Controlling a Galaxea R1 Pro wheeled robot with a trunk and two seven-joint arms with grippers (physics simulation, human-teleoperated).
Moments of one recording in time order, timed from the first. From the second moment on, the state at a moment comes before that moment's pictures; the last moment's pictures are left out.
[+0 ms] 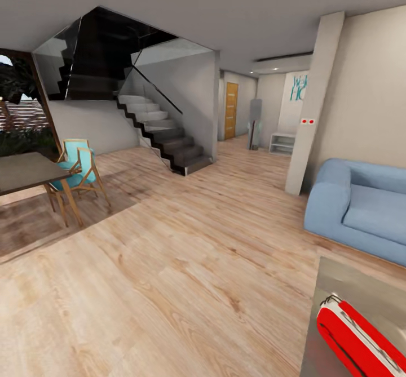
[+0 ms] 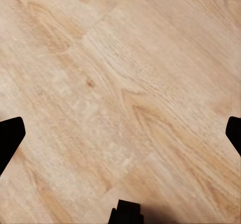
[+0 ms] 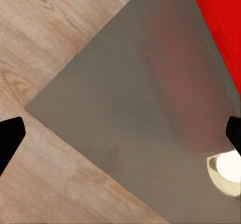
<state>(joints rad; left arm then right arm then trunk) -0.04 0.00 0.02 -0.54 0.09 -0.05 0.16 -0.10 -0.22 0.00 -0.53 0.00 -0.08 0.00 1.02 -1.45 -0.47</state>
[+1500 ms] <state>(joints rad) -0.04 0.00 0.02 -0.54 0.09 -0.05 0.16 -0.10 -0.22 0.00 -0.53 0.00 -0.08 0.00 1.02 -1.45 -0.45</state>
